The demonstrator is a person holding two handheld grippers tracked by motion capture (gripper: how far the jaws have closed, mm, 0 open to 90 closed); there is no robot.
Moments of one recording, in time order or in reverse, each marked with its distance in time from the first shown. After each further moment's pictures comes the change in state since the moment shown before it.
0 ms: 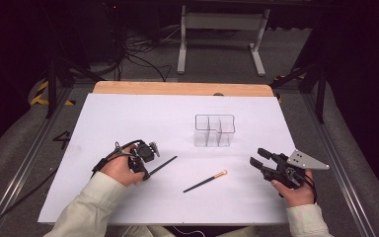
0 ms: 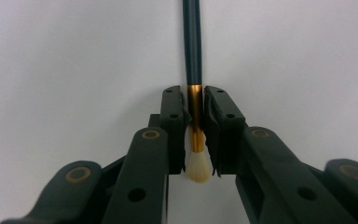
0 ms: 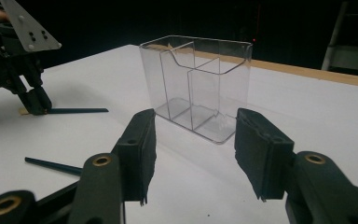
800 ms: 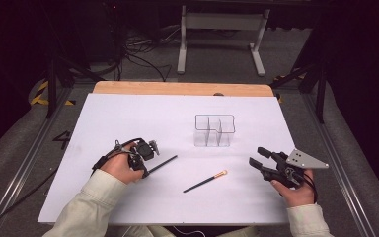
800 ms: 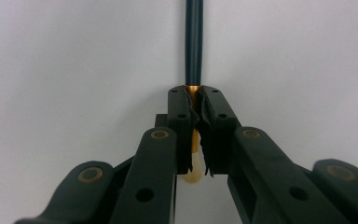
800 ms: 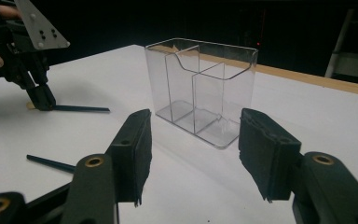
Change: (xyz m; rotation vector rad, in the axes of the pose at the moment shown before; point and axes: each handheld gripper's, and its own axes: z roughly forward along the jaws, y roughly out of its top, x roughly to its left) left arm 0.005 0.002 -0.002 0.003 -0.001 0.001; right arm 0.000 0.004 0.001 0.012 0.017 -0.036
